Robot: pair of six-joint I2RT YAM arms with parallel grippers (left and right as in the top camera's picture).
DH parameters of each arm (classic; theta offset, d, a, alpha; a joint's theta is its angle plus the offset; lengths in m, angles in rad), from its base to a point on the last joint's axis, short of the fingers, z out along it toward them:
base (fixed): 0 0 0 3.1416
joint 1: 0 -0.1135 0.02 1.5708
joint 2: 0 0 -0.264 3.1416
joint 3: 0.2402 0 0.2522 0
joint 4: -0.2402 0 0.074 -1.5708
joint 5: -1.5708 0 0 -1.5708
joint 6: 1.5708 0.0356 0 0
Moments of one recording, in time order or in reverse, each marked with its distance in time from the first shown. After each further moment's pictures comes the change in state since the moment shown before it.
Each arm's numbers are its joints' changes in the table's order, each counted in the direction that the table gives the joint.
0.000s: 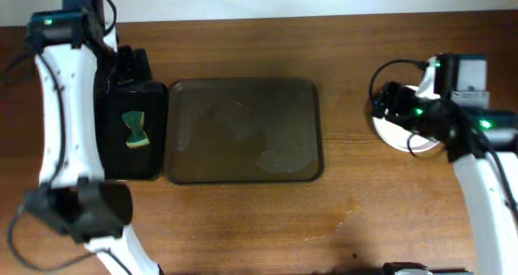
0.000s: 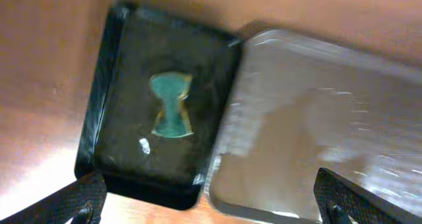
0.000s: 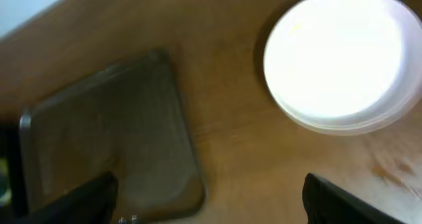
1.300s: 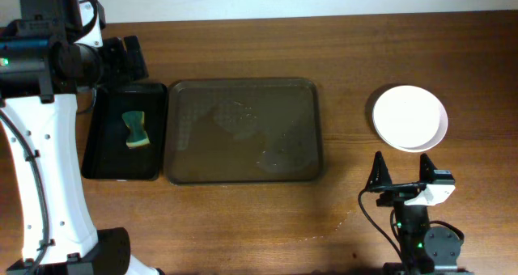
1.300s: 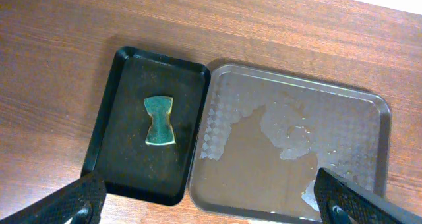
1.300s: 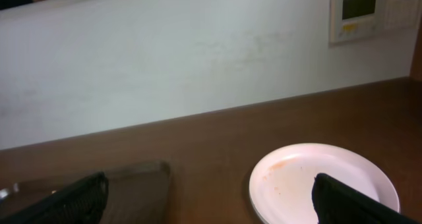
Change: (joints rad) left arm 0.040 -0.256 0.035 -0.008 -0.036 -0.003; right arm 0.000 -1.278 -1.308 1.013 -0.098 -0.183
